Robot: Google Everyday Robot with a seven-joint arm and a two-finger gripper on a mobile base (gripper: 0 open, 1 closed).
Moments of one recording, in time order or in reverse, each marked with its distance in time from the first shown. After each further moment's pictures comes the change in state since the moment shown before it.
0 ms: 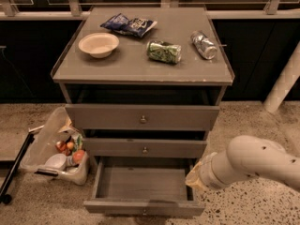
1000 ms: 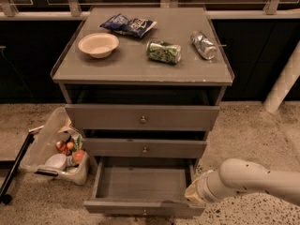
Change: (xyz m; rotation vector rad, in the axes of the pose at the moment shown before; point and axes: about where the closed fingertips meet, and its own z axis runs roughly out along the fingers) arm 0.063 -0.001 0.101 -0.017 0.000 0.131
